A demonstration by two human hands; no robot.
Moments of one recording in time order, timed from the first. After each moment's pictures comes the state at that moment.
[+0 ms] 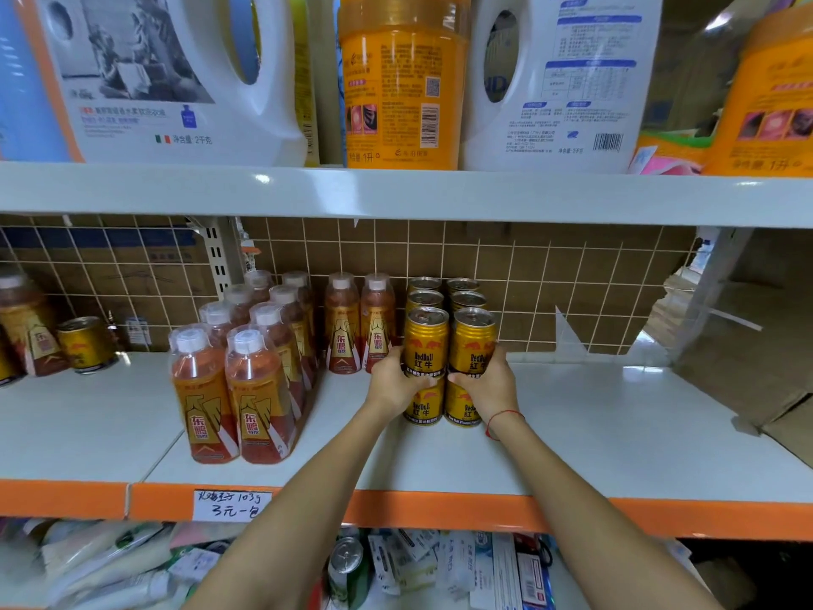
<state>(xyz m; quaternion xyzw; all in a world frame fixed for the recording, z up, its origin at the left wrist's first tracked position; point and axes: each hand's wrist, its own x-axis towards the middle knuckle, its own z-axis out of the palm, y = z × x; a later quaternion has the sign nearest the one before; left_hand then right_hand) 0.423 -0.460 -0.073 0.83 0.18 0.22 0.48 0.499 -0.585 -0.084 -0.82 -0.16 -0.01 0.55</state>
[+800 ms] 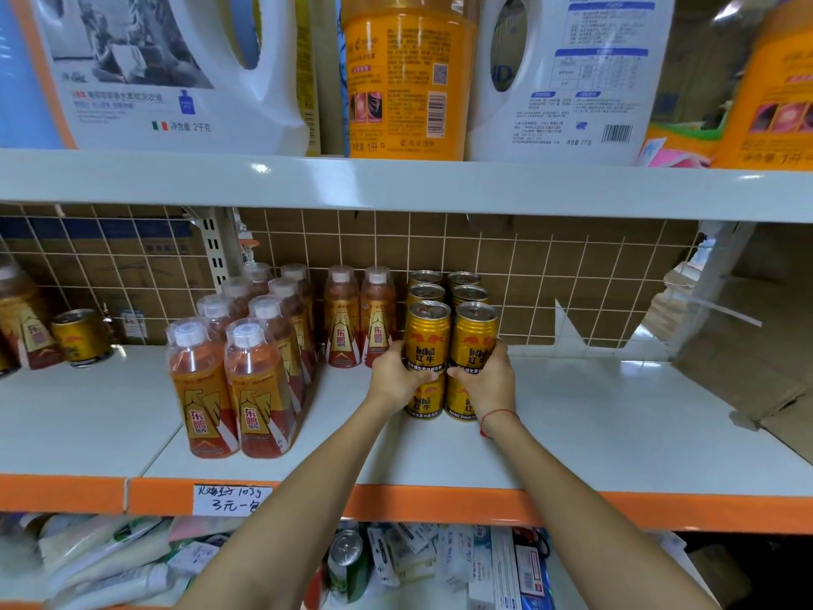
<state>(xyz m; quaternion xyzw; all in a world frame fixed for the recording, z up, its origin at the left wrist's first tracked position) 0.425 -0.459 -0.074 0.82 0.19 0.21 0.49 0.496 -0.579 -0.090 -0.83 -0.14 -0.06 0.54</state>
